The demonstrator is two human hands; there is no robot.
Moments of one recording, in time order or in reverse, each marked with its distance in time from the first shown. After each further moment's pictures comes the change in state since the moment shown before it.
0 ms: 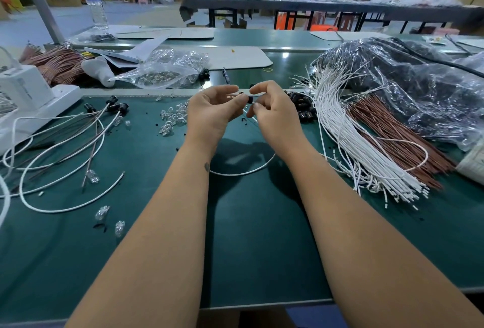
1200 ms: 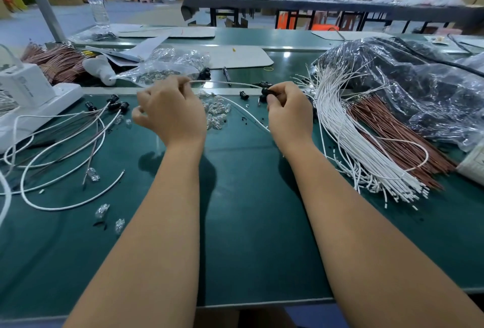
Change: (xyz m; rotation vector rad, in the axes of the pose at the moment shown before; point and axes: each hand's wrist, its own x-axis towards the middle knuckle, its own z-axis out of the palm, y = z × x) left_hand 0.009 0.006 -0.026 0.984 0.659 0.238; right_hand 0.009 0.014 -0.005 -0.145 0.246 0.029
